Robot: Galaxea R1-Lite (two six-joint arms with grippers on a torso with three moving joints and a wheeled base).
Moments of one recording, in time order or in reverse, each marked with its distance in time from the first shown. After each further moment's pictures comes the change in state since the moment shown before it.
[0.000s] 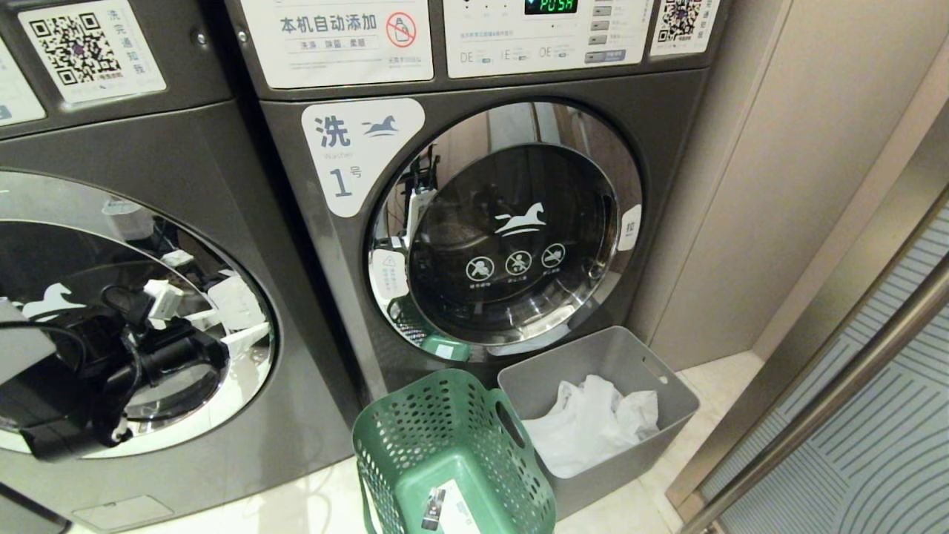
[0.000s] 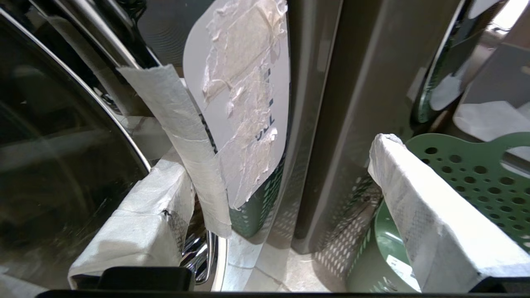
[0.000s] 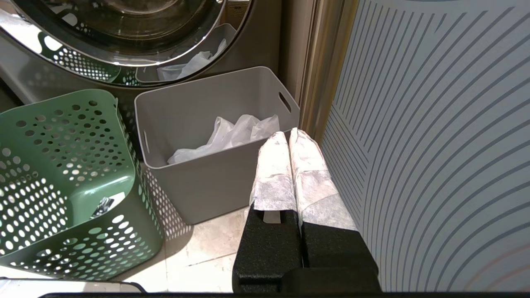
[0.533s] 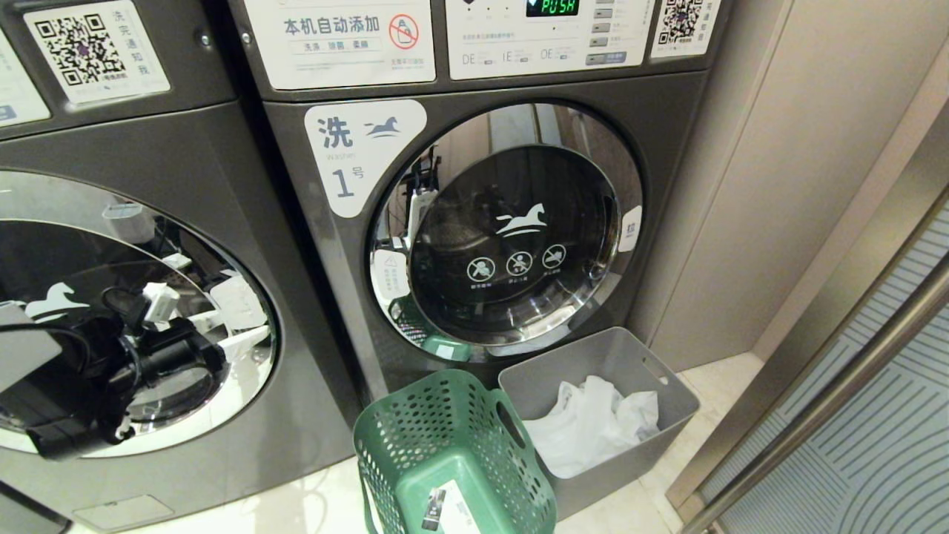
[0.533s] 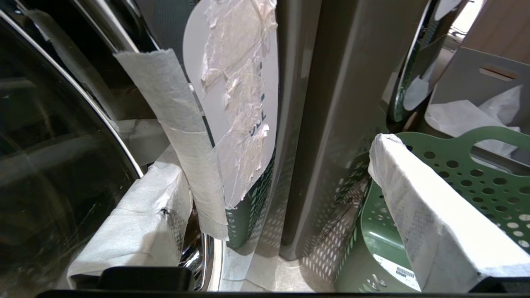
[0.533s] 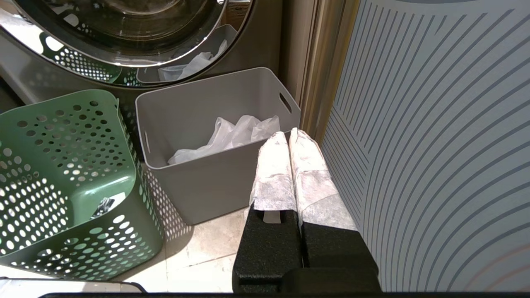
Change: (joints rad) left arm -0.007 0.044 -0.037 -0.001 -0.145 -0.017; right arm 0.000 0.000 0.000 0.000 0.000 0.000
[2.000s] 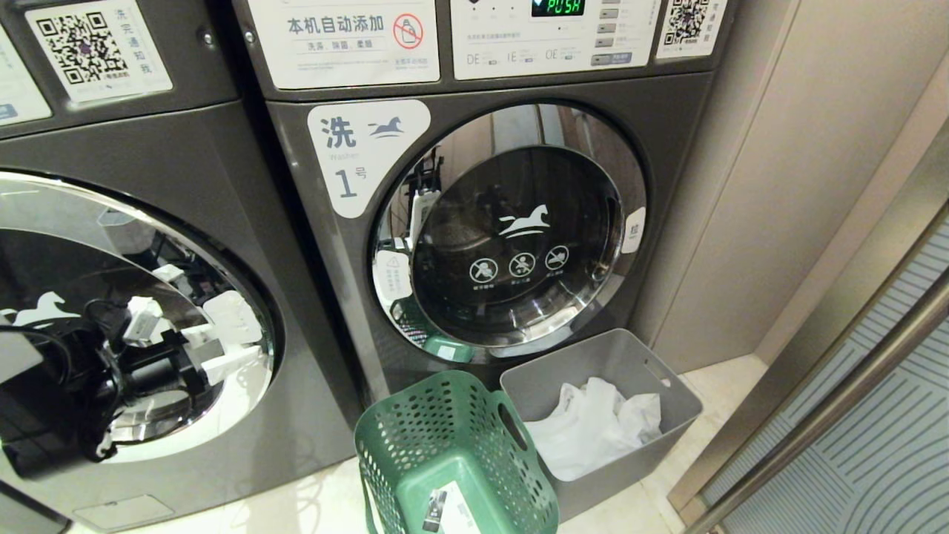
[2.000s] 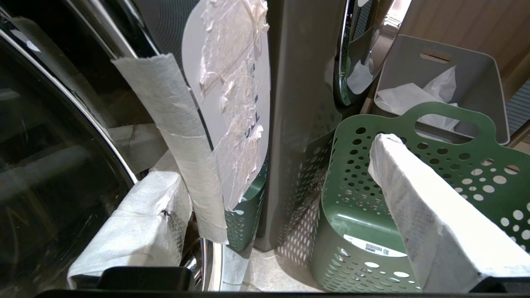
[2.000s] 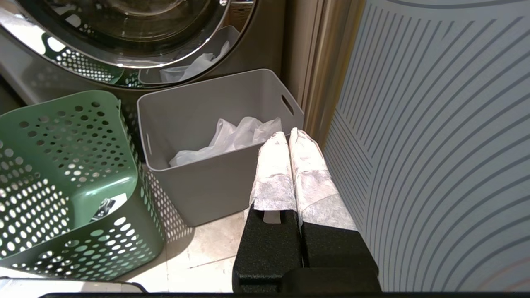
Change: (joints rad) left arm 0.025 -0.046 0.131 -0.066 -0.185 0.031; right arm 0.000 0.000 0.000 0.000 0.000 0.000
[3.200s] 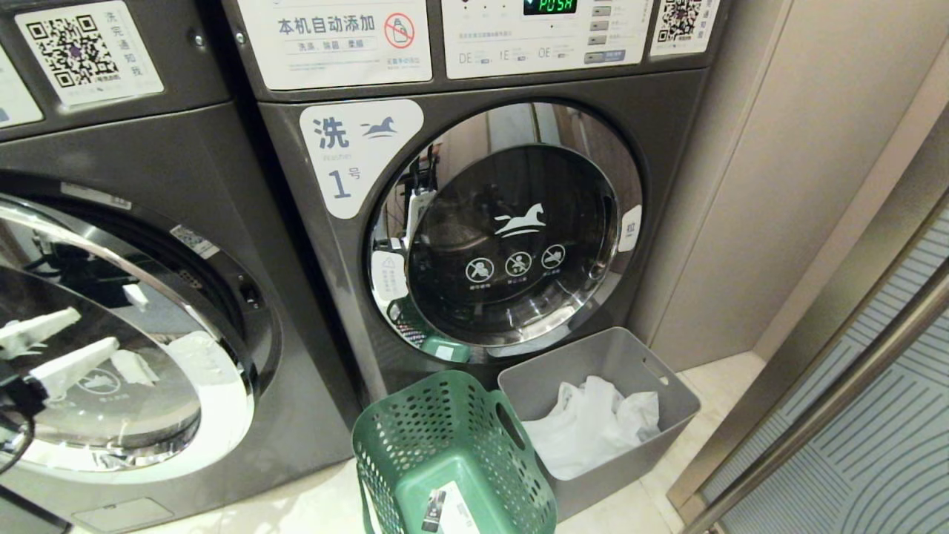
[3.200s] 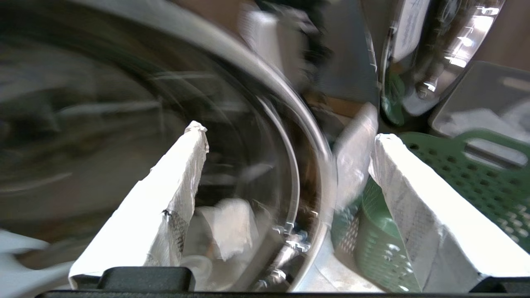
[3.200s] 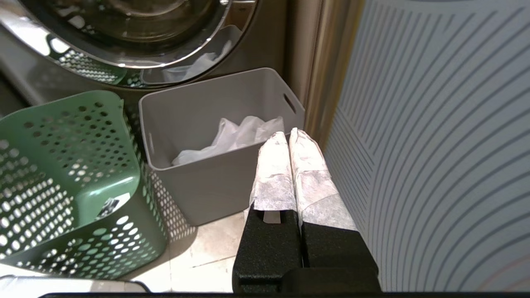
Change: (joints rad) left arm 0.426 -0.508 0.326 0.042 0.039 -0.009; right arm 0.000 0.000 0.000 0.000 0.000 0.000
